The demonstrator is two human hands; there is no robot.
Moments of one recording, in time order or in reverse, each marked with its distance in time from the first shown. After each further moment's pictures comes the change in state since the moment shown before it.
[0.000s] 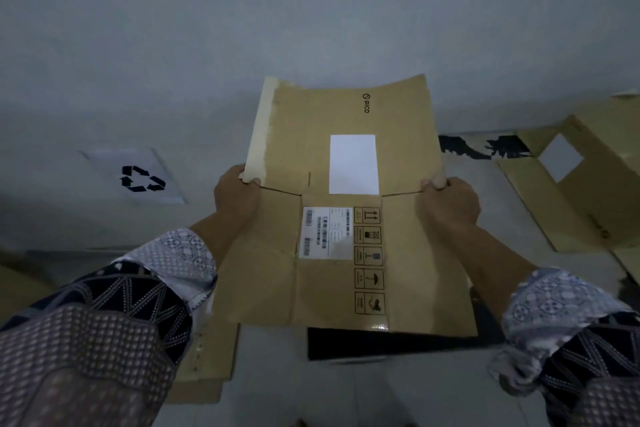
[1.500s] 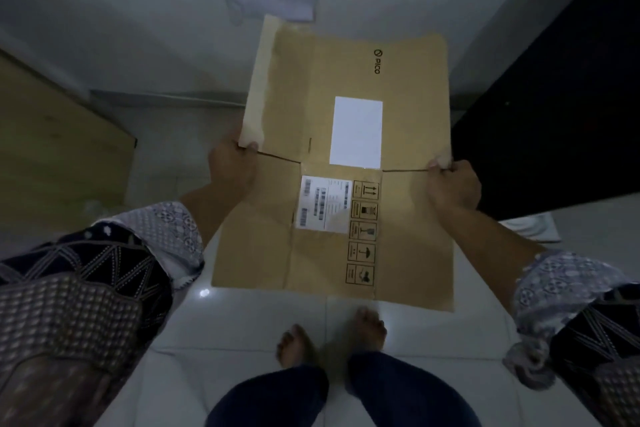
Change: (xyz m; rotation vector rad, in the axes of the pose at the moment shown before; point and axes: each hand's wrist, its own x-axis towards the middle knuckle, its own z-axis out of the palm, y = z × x) left_hand 0.066 -0.589 -0.149 0.108 -0.052 -0.232; right_hand -0.358 0.014 0.508 -0.081 -0.185 0.200
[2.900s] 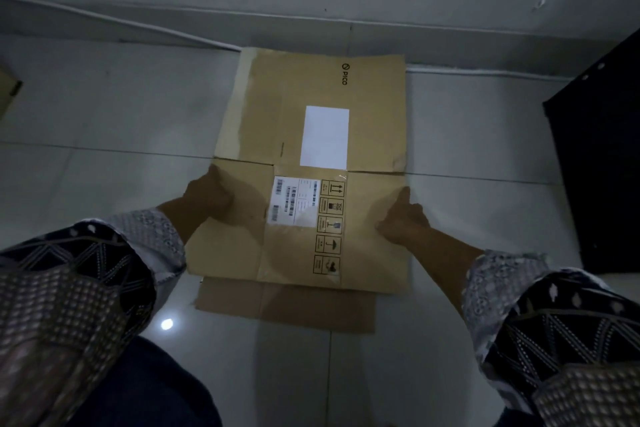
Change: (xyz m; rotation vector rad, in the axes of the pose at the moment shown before) left_hand 0.171 -0.355 0.287 0.529 -0.395 -0.179; right_hand 0.141 0.211 0.399 -0.576 -0.606 -0.081
